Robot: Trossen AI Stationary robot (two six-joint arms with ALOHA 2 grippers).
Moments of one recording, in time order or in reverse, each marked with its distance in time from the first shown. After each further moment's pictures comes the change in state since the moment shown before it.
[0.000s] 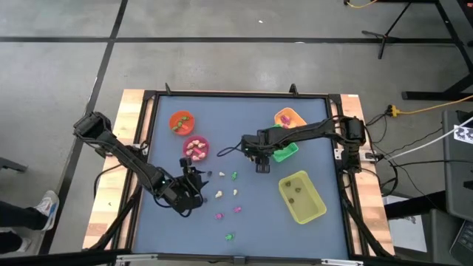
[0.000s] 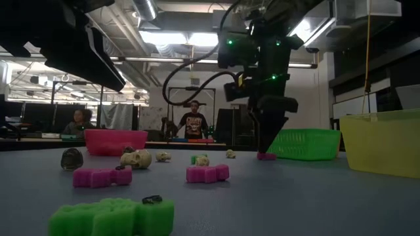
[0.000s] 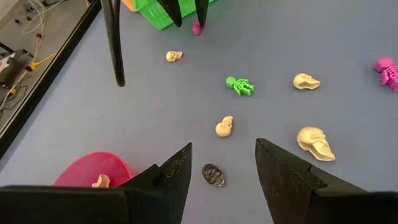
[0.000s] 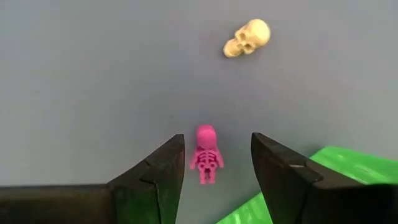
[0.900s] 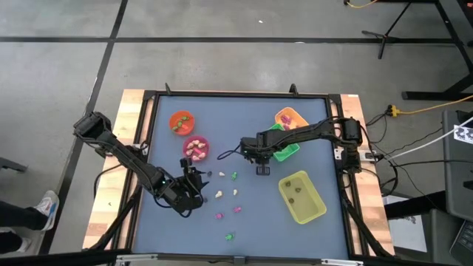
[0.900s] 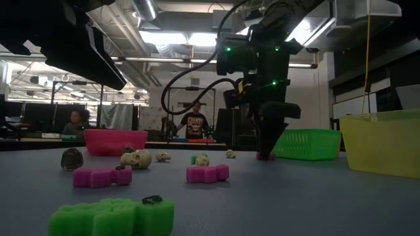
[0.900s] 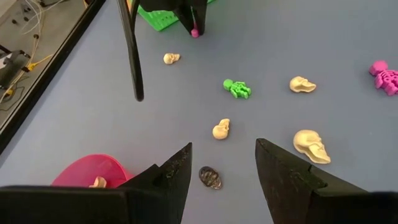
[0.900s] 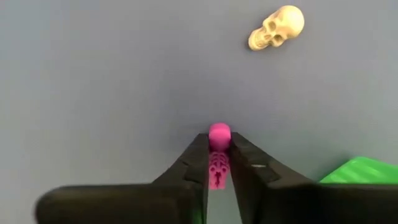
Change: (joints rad) left arm 0.000 0.000 0.000 0.016 0.003 0.006; right arm 0.003 0.038 0.000 0.002 -0.024 -0.001
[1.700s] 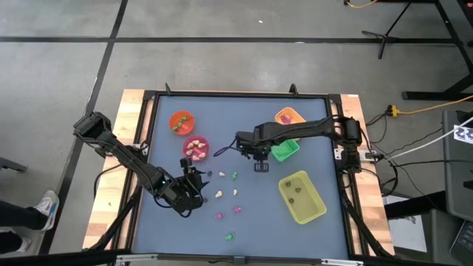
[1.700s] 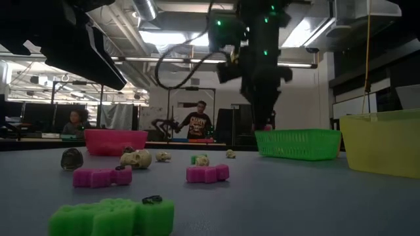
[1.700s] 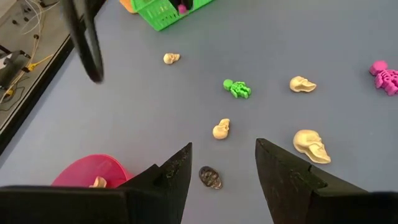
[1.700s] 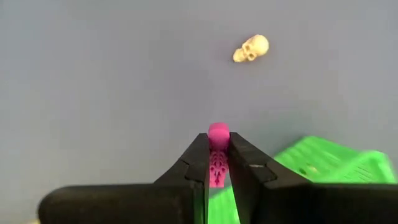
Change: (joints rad) left arm 0.000 0.000 0.000 0.000 0.000 0.001; right arm -0.001 0.001 0.223 -0.260 -0.029 -0.011
